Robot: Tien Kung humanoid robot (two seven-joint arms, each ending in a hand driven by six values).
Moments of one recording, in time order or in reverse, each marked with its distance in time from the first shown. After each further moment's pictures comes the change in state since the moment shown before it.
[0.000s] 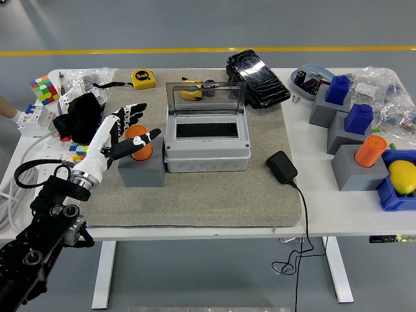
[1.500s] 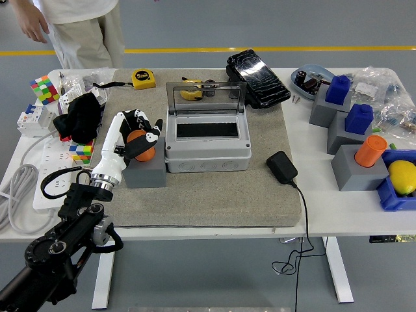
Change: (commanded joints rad) left arm -0.073 -0.086 0.099 0.128 -0.248 0.100 -0.213; right arm 0.001 0.002 -0.005 0.000 0.006 -0.003 0.005
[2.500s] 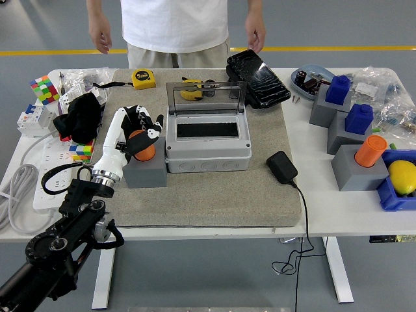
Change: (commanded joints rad) left arm -0.019 0.006 0.012 -0.007 0.007 0.012 0.010; right arm 0.001 0.002 -0.003 0.000 0.002 -0.004 0.007
